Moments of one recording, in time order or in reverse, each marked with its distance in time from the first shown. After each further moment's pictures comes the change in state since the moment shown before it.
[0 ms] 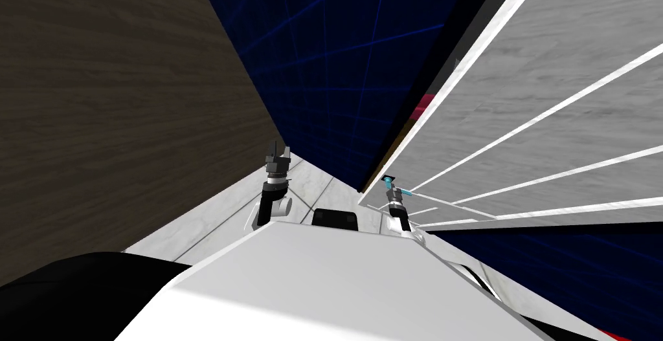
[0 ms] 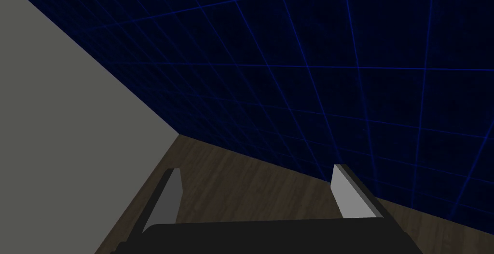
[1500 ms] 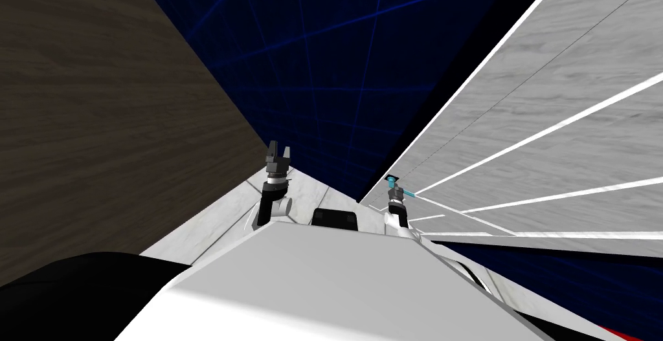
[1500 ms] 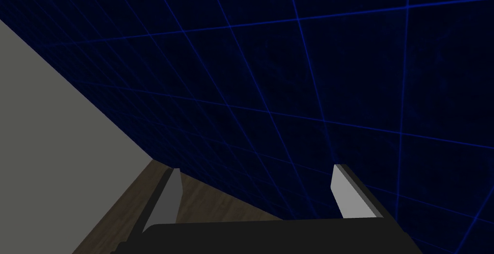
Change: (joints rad) arm -0.037 0.040 -0.095 0.013 -0.058 0.027 0.104
